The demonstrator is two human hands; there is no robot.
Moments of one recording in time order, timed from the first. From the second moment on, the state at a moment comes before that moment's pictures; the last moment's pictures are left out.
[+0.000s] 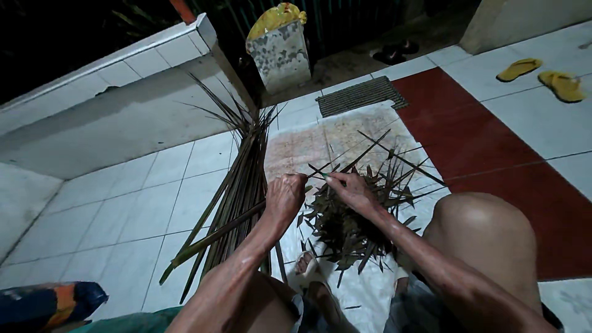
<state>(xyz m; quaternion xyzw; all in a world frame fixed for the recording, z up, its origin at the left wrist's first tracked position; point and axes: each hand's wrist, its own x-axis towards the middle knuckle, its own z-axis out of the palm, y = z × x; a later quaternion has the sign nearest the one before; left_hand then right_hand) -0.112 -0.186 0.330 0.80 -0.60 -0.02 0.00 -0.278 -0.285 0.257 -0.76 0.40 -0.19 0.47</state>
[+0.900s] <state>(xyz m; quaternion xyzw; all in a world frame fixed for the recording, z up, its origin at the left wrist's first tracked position) -0.116 -0.175 0.331 0.78 -0.63 0.06 0.00 -0.285 -0.279 0.257 -0.77 0.40 -0.22 0.46</state>
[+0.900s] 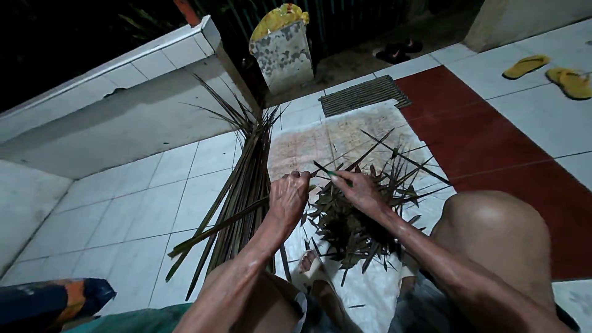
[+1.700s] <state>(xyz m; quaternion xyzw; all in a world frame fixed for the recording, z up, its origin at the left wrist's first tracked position) -0.084 -0.176 0.337 0.77 -0.53 -0.24 0.24 -0.282 -0.270 0.245 -0.76 0.38 -0.31 0.43</state>
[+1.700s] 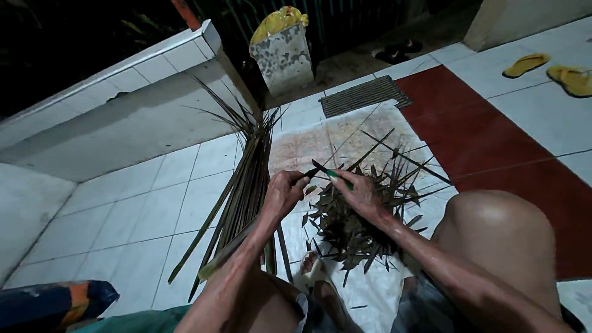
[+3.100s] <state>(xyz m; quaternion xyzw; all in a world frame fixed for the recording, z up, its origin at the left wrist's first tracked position) -0.057 -0.169 0.354 0.69 -0.39 -0.50 0.36 -0.270 -0.291 0.249 -0.74 0.39 -0.36 0.41</state>
